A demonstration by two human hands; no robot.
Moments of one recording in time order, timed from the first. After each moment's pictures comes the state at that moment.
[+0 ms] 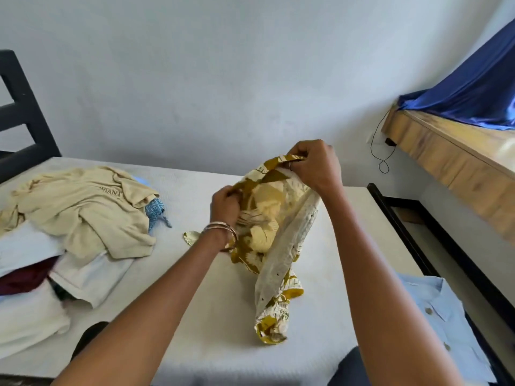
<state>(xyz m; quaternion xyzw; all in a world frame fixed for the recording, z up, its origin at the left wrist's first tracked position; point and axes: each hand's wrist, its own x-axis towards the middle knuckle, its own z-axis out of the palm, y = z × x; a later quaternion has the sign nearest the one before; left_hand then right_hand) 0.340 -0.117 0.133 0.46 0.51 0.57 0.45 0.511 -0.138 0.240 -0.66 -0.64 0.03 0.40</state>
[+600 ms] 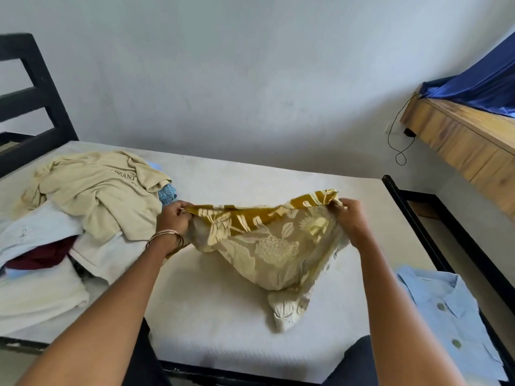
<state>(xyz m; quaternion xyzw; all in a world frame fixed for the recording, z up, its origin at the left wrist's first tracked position) 0.204 -0.114 0.058 0.48 0.69 0.44 0.32 0.598 -0.143 0.091 -0.73 -0.49 0.24 0.42</state>
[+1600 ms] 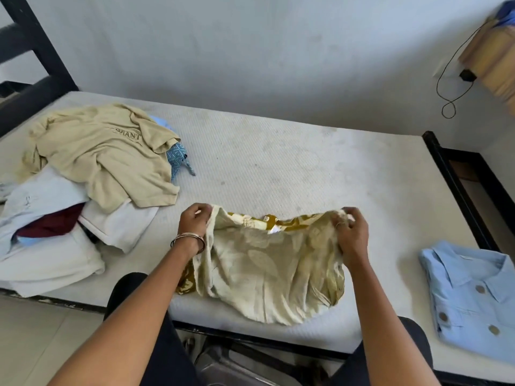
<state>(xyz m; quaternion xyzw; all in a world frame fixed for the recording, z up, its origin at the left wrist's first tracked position) 0.216 -0.114 -0.036 0.39 0.66 0.47 0.44 0.546 -0.165 -0.024 -0.74 -0.36 0.29 0.49</state>
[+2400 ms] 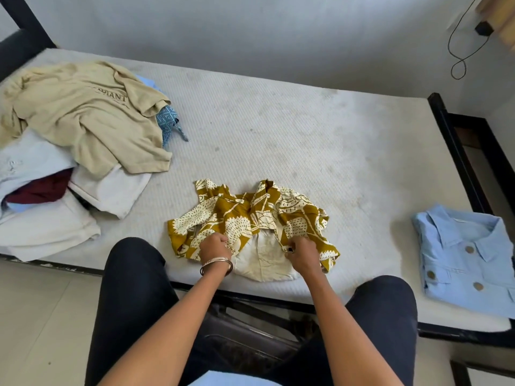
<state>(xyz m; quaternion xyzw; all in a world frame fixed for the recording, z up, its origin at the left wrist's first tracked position) 0.273 -0.221 -0.118 0.48 0.81 0.17 0.28 0.483 -0.237 -0.135 -0.77 -0.57 0.27 0.09</state>
